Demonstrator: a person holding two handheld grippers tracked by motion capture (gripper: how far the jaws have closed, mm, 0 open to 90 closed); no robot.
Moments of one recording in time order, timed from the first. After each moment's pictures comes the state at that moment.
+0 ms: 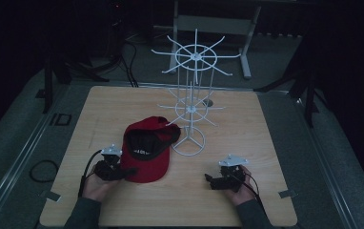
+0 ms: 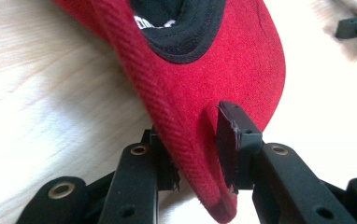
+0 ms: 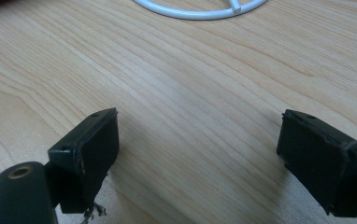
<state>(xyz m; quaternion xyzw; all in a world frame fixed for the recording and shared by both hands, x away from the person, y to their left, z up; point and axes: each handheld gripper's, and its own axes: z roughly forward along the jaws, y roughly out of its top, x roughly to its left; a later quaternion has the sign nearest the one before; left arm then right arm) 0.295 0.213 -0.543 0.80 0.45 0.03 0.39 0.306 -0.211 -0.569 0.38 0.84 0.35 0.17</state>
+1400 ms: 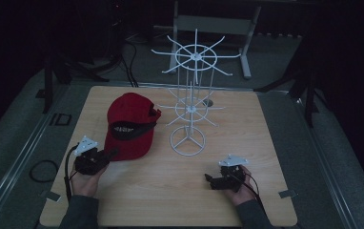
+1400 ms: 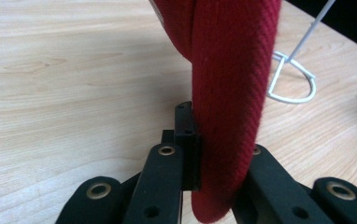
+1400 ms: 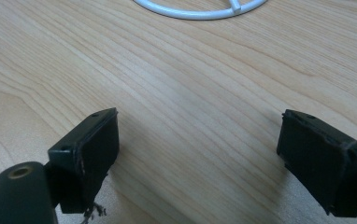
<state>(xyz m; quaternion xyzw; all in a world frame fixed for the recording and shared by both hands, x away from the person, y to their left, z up) 0.283 0.251 -0.511 0.70 0.50 0.19 0.47 0.306 -0.211 -0.569 0.38 0.84 0.35 0.17</state>
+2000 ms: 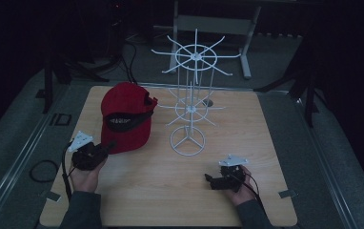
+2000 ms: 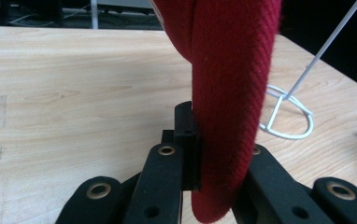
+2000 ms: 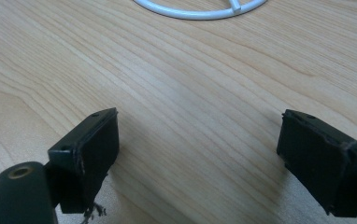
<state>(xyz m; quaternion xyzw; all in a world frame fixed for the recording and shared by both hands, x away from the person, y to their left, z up) 0.287 0.250 -0.493 0.67 0.50 0.21 0.51 0.306 -0.211 -0.569 0.38 0.84 0.35 0.17</state>
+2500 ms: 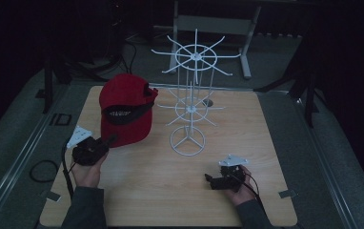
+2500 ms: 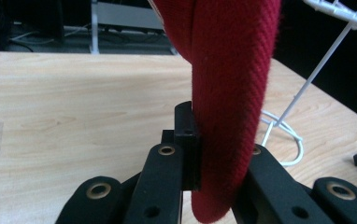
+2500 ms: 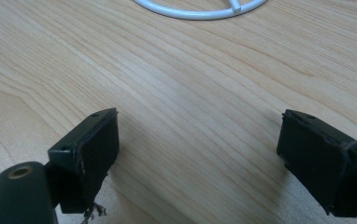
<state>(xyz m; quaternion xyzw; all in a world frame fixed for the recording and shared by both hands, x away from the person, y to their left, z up) 0.291 0.246 -0.476 0.64 0.50 0.23 0.53 0.306 -0.211 -0.569 0.38 0.84 0.35 0.17</state>
